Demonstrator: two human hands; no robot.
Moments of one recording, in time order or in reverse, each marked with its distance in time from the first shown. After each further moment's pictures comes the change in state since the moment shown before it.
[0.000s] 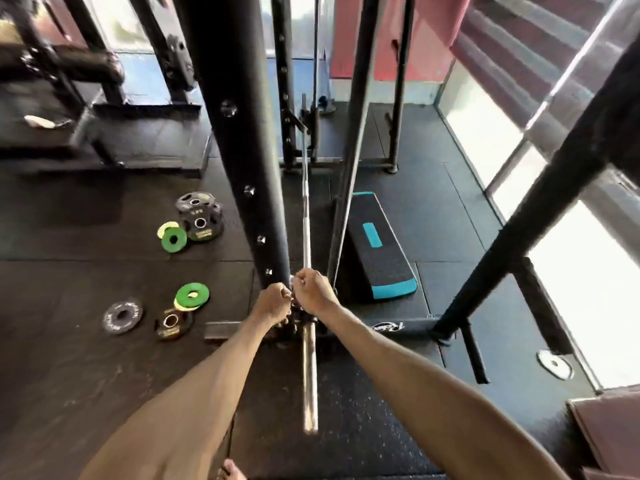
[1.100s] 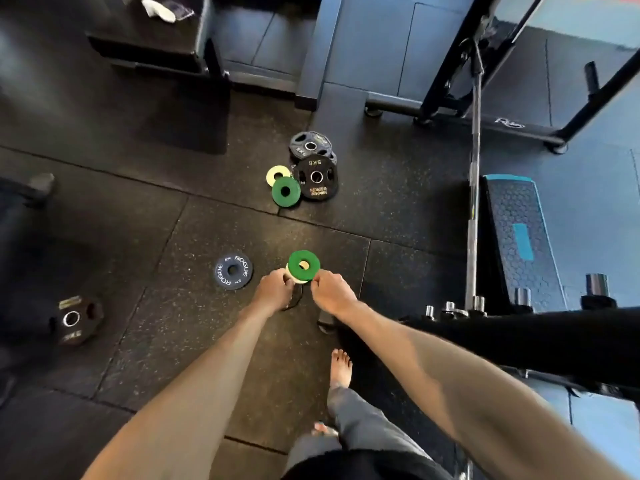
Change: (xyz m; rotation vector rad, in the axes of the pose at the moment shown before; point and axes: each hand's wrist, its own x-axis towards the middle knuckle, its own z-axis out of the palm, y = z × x) left_hand 0.247 -0.368 -0.346 -0.048 -0.002 -0.327; right_hand 0.269 -0.232 0.425 -0.435 -0.393 0.062
